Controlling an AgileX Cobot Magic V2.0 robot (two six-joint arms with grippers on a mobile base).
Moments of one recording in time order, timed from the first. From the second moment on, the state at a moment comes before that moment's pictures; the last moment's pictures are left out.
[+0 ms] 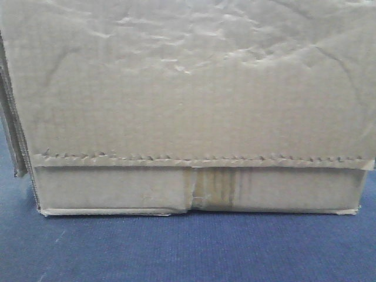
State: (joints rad) left arm -0.32 1.63 -1.52 -0.03 1.10 -0.13; right arm 0.27 1.58 -1.46 0.17 1.14 -0.10
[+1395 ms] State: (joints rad) left arm -0.32 1.42 -1.92 0.02 1.16 -0.13; right arm 0.27 1.40 -1.88 0.18 1.12 -0.09
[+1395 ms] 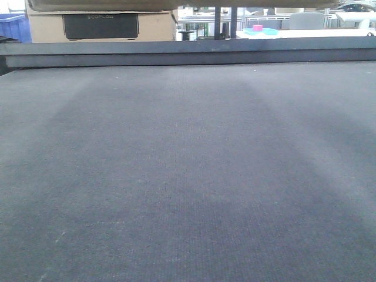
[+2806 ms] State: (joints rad) left arm -0.32 1.42 -1.92 0.02 1.14 -0.13; right arm 0.27 1.40 -1.88 0.18 1.08 -0.09
